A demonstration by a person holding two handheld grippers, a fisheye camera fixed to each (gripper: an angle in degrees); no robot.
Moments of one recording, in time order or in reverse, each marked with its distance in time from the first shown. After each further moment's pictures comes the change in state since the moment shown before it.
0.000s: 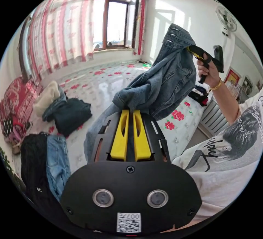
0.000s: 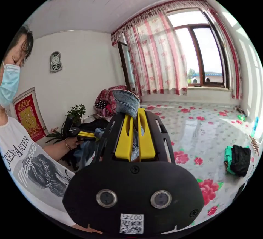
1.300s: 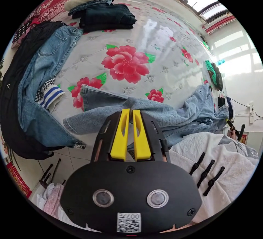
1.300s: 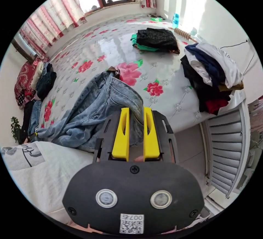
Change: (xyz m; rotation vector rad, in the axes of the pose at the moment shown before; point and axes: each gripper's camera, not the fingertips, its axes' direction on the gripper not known) left arm -0.072 0.148 0.070 -0.609 -0.071 -0.754; right arm 0.171 0.246 -0.145 -0.703 0.685 0.661
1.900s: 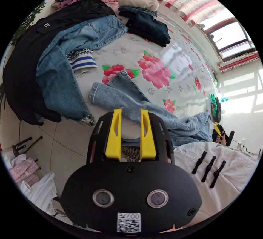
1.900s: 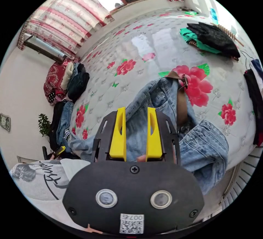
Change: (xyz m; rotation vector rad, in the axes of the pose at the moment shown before) left arm -0.108 0.089 -0.029 0.152 0.068 -0.331; right arm -0.107 -0.088 0.124 -0.107 -0.406 -0.058
